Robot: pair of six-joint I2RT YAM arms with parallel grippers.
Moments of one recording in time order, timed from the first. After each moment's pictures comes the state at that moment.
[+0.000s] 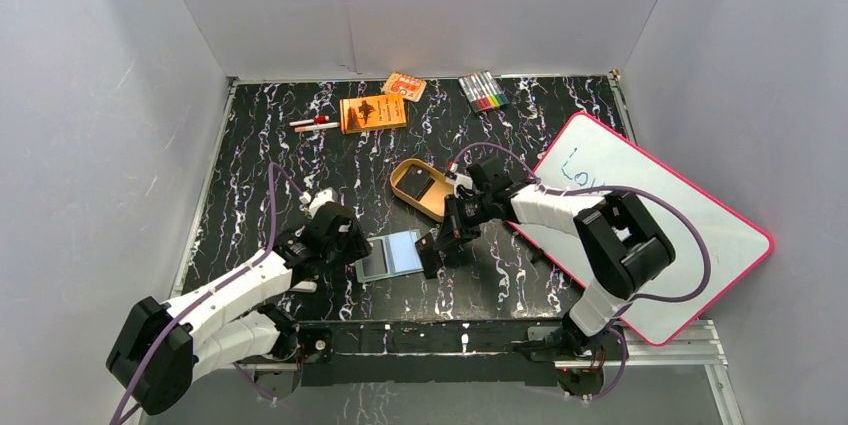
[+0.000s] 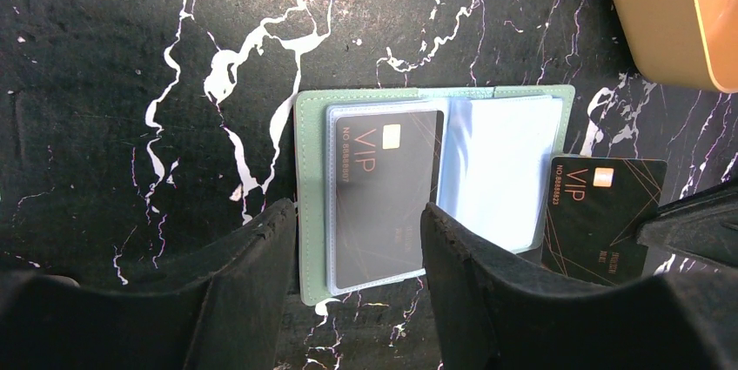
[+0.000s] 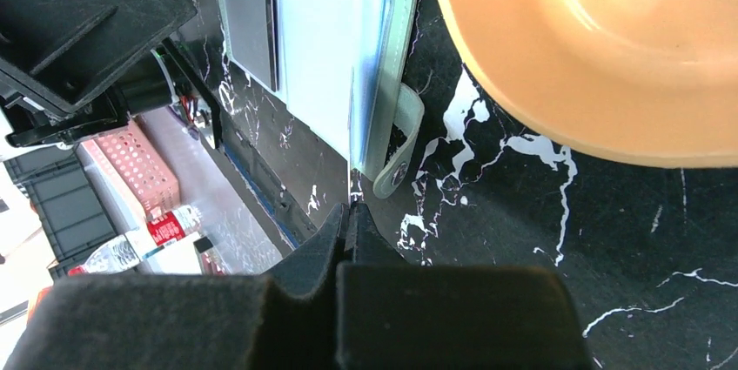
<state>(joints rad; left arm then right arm) -0.66 1.00 0.48 -0.41 -0.20 -0.91 0.63 1.64 0.85 -0.21 -0.71 0.54</state>
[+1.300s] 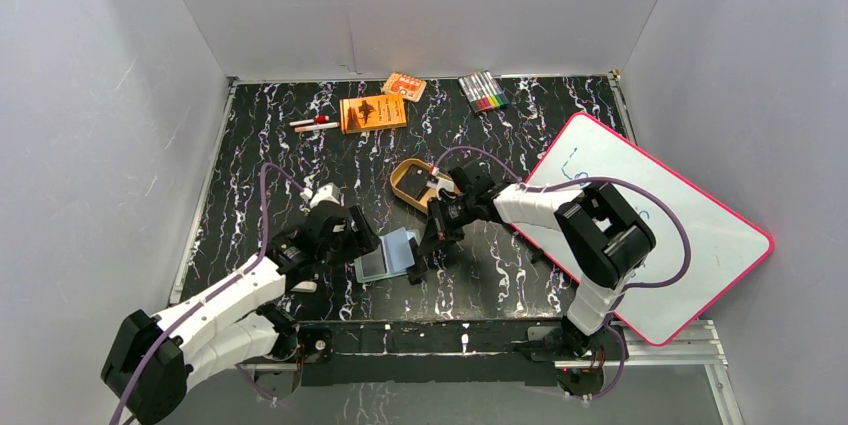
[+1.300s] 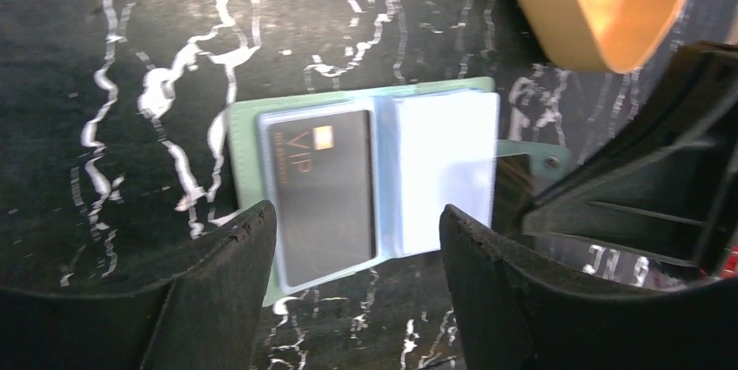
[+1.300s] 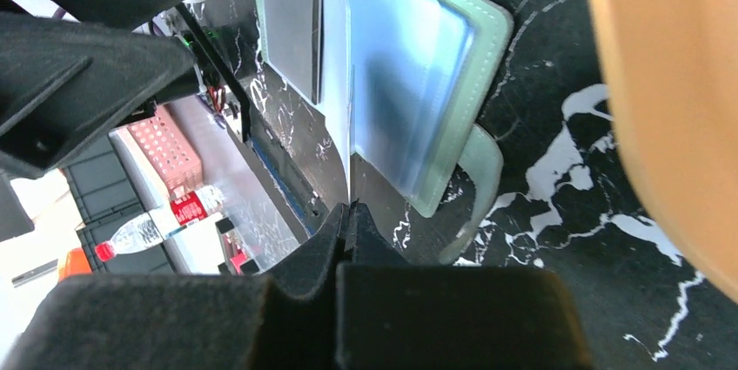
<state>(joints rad) -0.66 0.94 0.47 -0.38 -0.16 -0.90 0.71 1.74 0.91 -0.16 -0.76 0.61</state>
